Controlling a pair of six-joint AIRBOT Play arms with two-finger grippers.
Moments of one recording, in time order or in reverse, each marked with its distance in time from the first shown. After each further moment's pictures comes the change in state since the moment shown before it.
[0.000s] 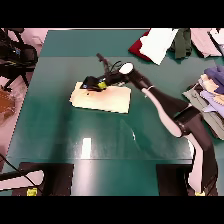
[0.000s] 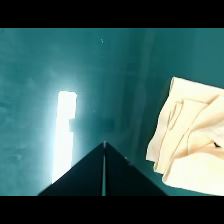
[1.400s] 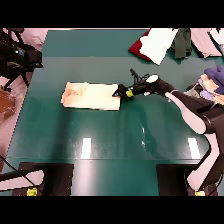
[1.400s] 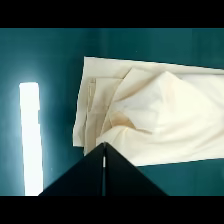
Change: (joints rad) left arm 0.002 0.007 0.000 -0.174 -0.063 0.056; right arm -0.187 0.127 -0.481 -0.007 -0.134 -0.032
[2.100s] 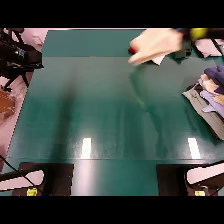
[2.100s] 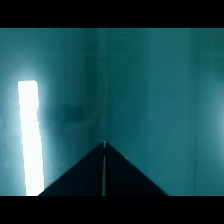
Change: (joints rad) left arm 0.000 0.000 0.000 -0.014 -0.012 0.017; right arm -0.597 0.290 0.513 -0.188 0.189 0.414
